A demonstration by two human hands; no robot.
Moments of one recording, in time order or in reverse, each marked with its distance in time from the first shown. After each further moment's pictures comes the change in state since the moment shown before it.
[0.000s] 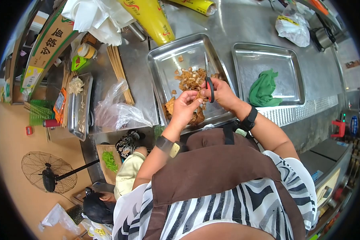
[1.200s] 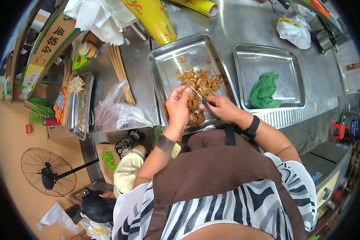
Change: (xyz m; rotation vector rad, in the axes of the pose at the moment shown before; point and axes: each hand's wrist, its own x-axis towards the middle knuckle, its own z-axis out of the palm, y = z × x) left_hand 0.008 0.004 0.000 -0.156 0.345 0.191; right_hand -0.028 -0.005 0.010 -0.507 -0.146 -0.064
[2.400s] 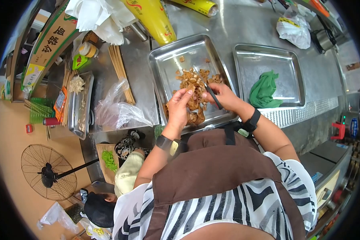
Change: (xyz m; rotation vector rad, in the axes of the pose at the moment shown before) left_hand 0.000 -0.007 -0.010 -0.120 -0.178 -0.164; right_hand 0.014 -0.009 -0.019 0.234 0.075 0.045
